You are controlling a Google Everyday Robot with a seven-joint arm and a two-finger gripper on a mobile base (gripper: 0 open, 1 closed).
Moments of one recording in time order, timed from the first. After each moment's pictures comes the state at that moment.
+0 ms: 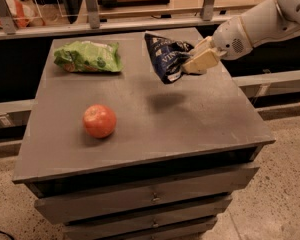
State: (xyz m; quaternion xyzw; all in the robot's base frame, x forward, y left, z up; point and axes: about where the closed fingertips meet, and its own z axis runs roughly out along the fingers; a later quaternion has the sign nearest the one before) arm 0.625 -0.127 0.914 -0.55 0.71 0.28 0.35
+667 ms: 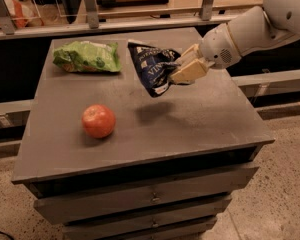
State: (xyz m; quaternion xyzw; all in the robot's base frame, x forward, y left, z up) arm 0.588 -0.087 0.912 -0.58 0.68 0.28 0.35
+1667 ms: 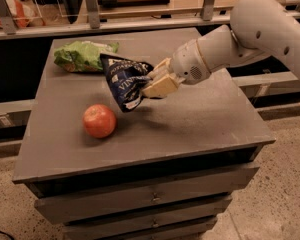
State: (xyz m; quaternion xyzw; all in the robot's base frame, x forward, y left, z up) arm 0.562 -0.018 0.891 -0.59 0.66 0.31 0.35
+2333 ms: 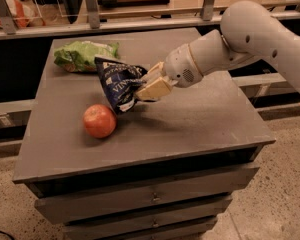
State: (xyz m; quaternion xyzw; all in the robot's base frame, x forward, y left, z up) arm 0.563 -0.002 0.880 -0.59 0.66 0.33 0.34
